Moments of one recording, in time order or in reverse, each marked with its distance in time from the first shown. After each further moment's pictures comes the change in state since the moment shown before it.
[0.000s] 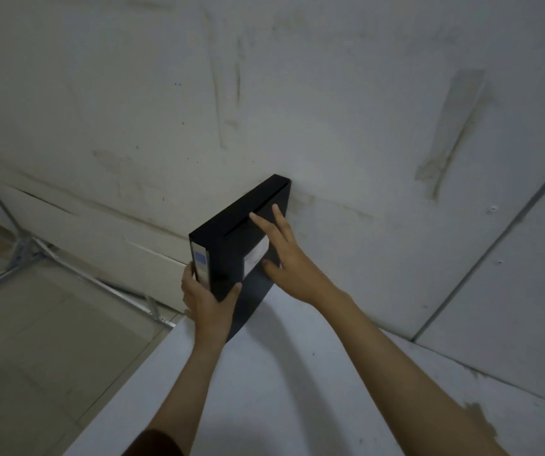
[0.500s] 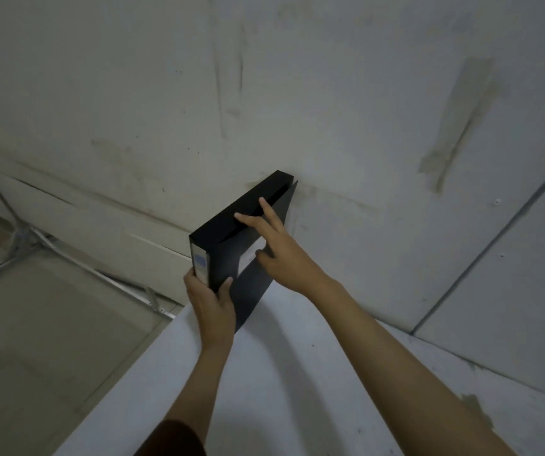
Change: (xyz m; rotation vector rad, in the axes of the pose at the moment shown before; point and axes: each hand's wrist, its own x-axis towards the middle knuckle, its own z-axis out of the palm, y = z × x) left_hand -0.014 -0.007 0.001 -0.139 0.049 0.109; right_hand 0.011 -0.005 0.011 -0.043 -0.049 -0.003
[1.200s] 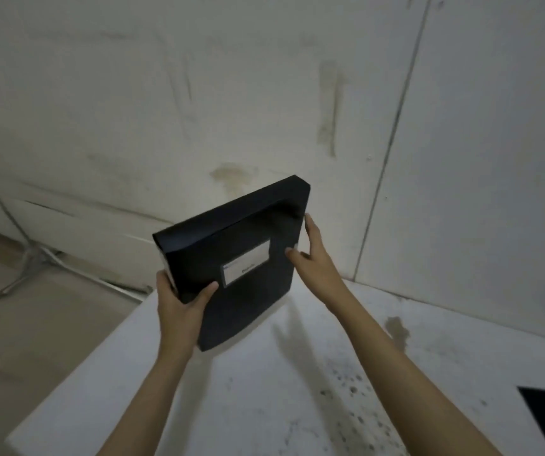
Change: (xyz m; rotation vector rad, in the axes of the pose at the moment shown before) left_hand -0.163 0.092 -0.069 -0.130 -0.177 0.002; right_hand -0.219 -0.015 -0.048 0.423 0.408 0.241
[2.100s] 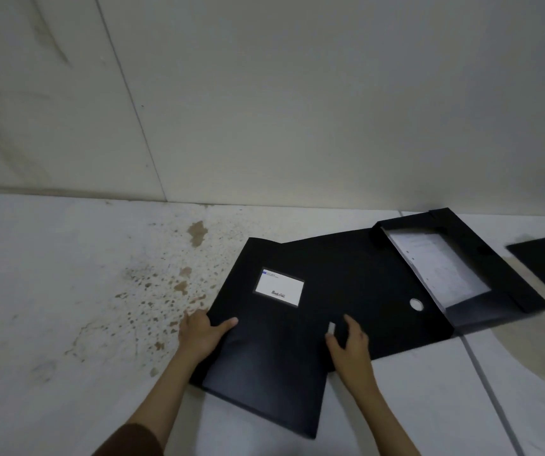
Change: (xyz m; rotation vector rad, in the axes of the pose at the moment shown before) left_hand -0.328 -0.099 0.230 0.776 -0.802 -0.383; right_hand -0.414 0.187 -0.281 -0.168 0.518 0.725
